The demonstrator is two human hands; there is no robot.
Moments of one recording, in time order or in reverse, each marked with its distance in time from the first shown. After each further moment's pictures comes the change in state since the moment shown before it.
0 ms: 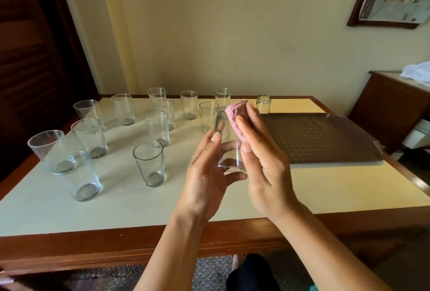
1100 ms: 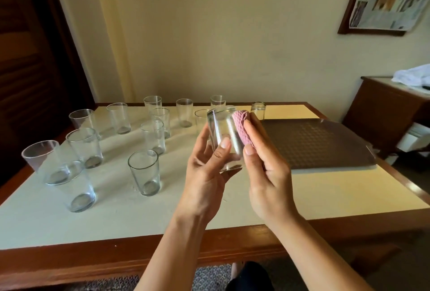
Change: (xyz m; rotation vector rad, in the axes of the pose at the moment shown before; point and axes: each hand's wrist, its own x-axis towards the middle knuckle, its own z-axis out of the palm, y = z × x) left_hand 0.008 0.006 0.015 0.034 0.028 0.096; right_hand 0.000 -0.003 -0.007 0.158 0.101 0.127
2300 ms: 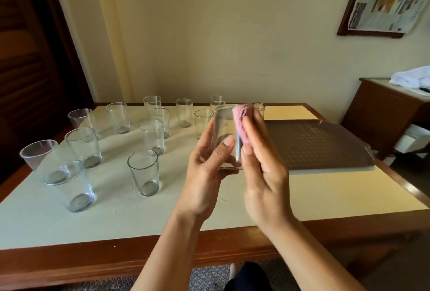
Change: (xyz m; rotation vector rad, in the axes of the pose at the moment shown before) left_hand 0.000 0.005 0.001 0.186 -0.038 0.017; right_hand -0.003 -0.012 0.008 0.037 0.030 -0.038
